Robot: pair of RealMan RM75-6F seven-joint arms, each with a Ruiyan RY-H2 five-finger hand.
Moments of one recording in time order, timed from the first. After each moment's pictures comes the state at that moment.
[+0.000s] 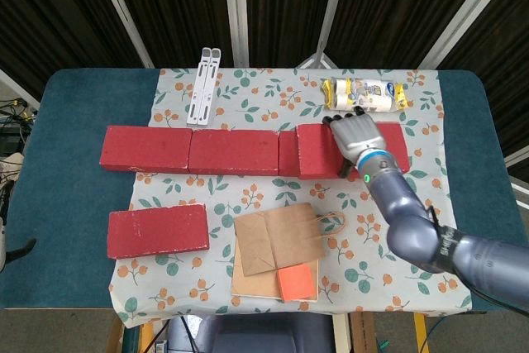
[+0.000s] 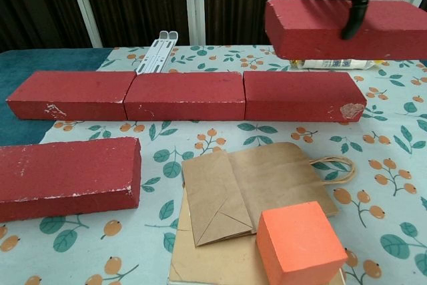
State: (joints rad) left arm -0.04 -1.16 -0.14 -1.73 1.31 1.53 0.38; right arm 1.44 -0.94 0.12 -1.81 0.21 0.71 -0.93
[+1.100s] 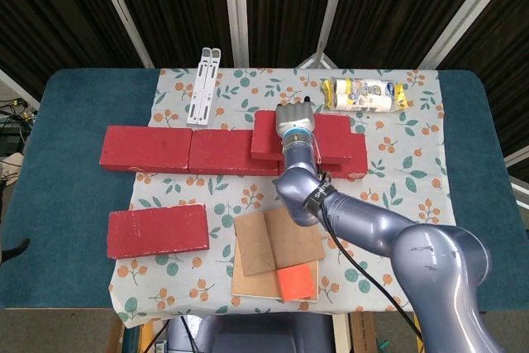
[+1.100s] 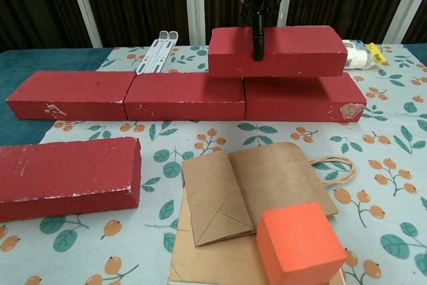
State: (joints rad) left arm -0.05 -1.17 -0.14 -1.72 1.24 1.55 0.43; right arm 1.65 -1.50 0.23 -1.12 0.69 0.79 -1.36
